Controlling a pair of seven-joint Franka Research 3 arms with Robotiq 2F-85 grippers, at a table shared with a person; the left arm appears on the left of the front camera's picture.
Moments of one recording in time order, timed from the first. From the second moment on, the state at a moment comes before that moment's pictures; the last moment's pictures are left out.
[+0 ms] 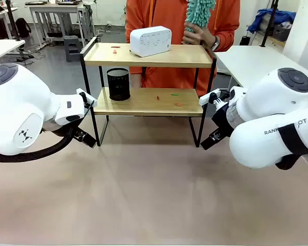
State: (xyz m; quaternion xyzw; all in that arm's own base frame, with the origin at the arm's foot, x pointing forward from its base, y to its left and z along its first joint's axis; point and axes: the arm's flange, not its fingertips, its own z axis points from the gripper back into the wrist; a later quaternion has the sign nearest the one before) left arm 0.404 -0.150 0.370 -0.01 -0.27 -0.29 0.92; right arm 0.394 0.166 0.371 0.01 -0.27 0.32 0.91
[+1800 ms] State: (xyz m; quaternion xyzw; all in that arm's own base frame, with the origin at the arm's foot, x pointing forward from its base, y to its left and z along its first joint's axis) left arm 0.331 -0.049 0.498 -0.32 -0.21 -0.35 0.85; right arm 0.328 0.069 0.526 0.26 -0.15 0.20 0.93
